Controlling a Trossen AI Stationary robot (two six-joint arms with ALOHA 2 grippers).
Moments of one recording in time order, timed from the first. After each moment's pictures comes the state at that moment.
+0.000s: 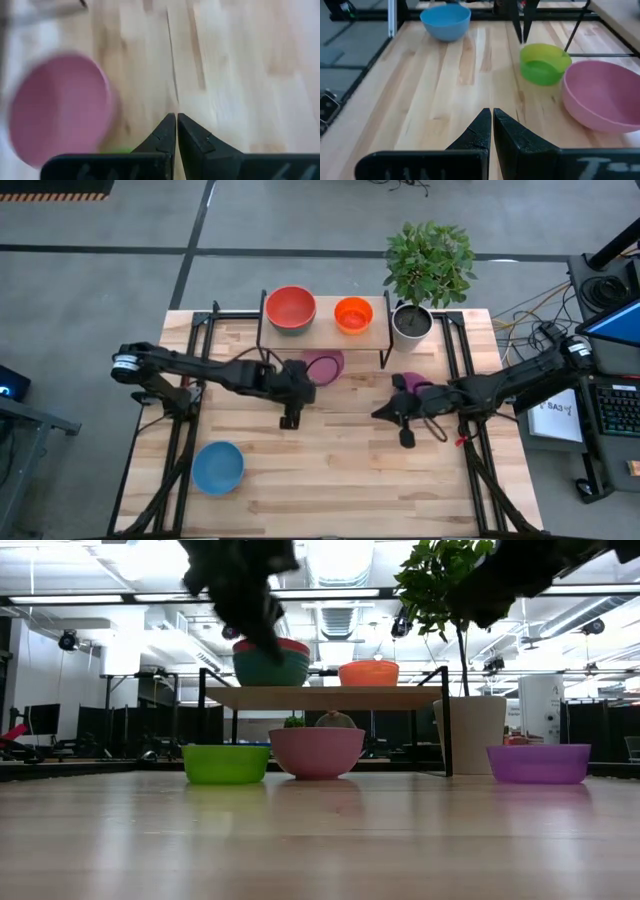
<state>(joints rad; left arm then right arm) -0.06 1.55 1.19 -0.59 -0.14 0.13 0.28 1.01 0.60 -0.01 0.18 0.13</state>
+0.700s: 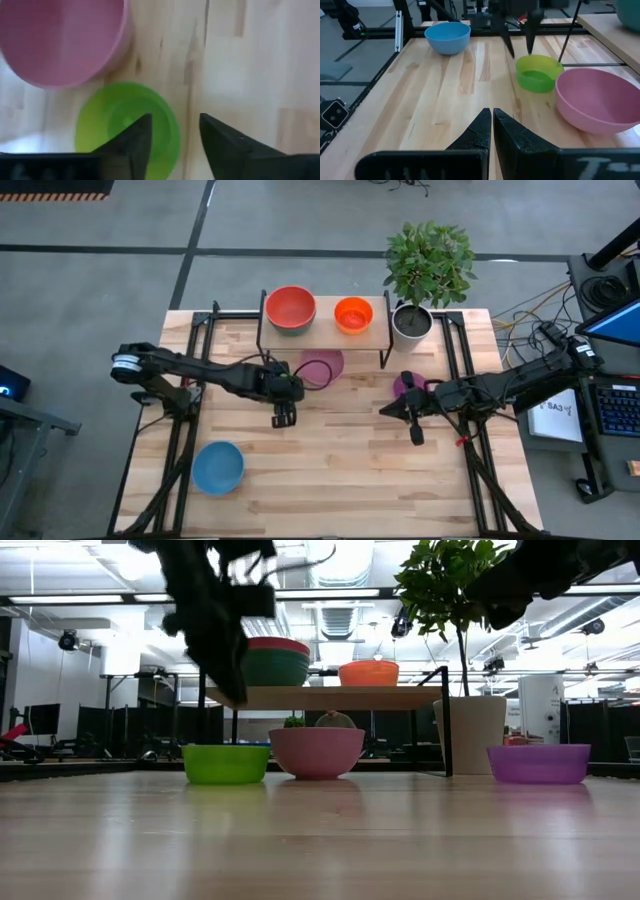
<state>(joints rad) -0.05 1.55 1.09 -0.70 -0.23 -0.08 0.28 0.86 0.49 0.05 0.18 0.12</state>
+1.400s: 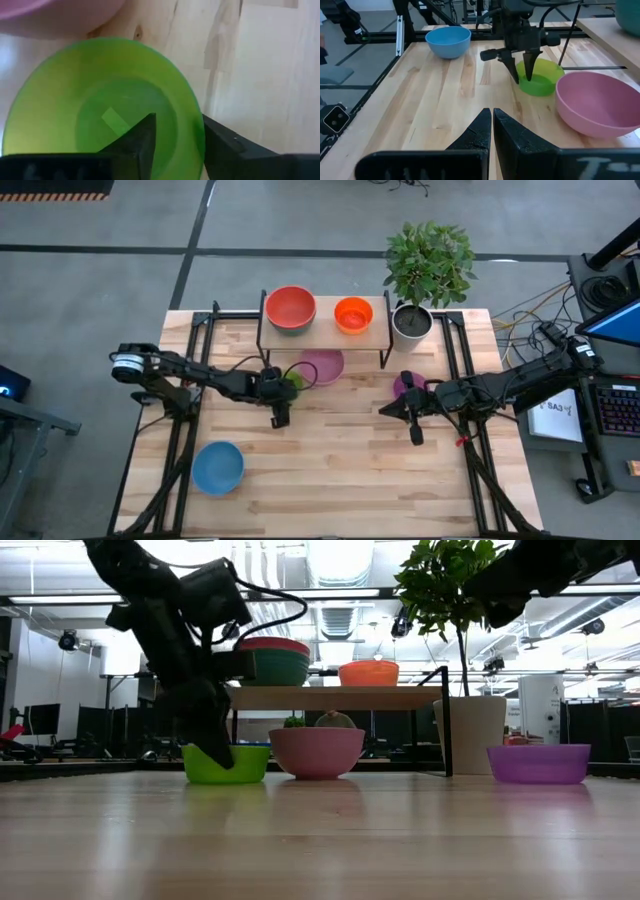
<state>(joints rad) 0.01 1.55 0.73 -0.24 -0.19 -0.13 0.28 0.86 0.49 0.07 0.18 0.12</state>
